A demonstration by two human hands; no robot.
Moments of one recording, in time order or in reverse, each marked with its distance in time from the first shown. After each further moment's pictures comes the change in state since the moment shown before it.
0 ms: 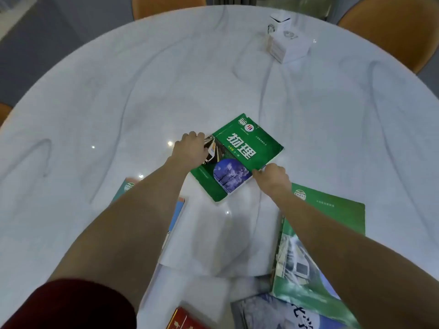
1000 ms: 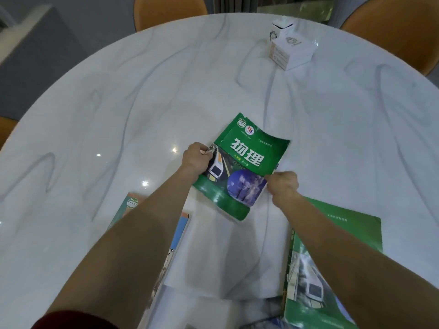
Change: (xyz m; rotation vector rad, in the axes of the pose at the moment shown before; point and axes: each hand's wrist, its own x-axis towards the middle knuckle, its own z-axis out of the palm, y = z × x) left_hand 0.014 0.008 0.001 -0.900 -0.028 -0.437; right_hand 0.030 -0.009 0.000 0.721 0.079 0.416
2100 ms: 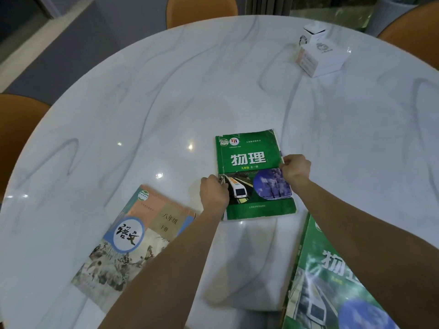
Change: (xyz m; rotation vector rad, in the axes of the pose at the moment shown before) left_hand -0.042 -0.044 0.048 0.238 0.197 -0.104; right_hand 0.058 -0.037 0.011 -0.563 -0.041 -0.519
